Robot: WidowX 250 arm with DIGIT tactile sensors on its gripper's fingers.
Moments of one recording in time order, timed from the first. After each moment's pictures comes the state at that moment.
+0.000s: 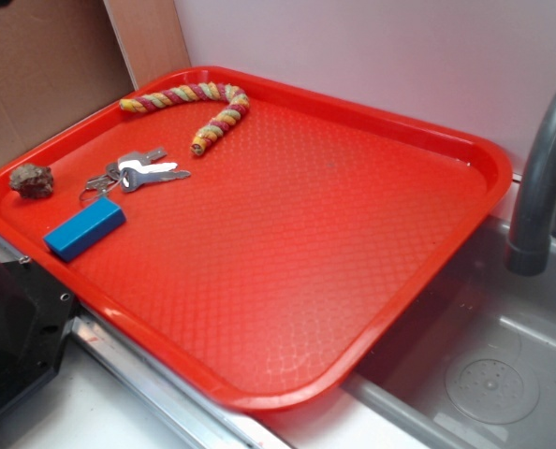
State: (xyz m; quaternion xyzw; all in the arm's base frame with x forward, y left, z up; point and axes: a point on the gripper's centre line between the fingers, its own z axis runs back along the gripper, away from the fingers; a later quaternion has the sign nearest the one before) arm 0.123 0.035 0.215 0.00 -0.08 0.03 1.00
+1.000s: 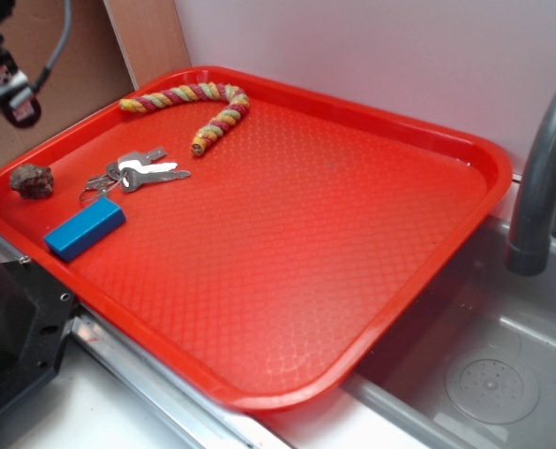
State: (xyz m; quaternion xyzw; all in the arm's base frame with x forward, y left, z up) arm 0.139 0.128 0.100 0.06 -0.05 -0.04 1.00
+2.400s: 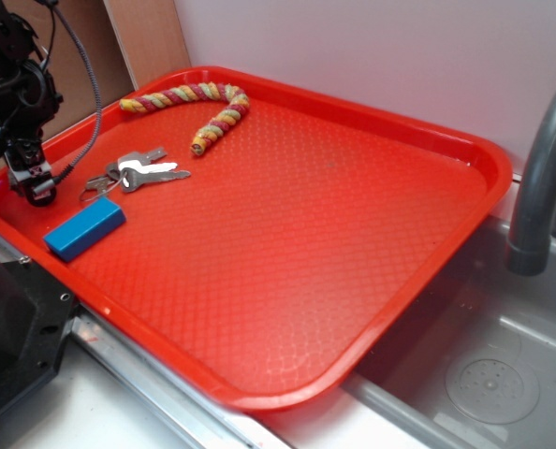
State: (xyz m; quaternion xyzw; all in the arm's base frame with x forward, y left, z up) arm 0.136 0.150 0.021 0.08 0.03 -0.07 0.99
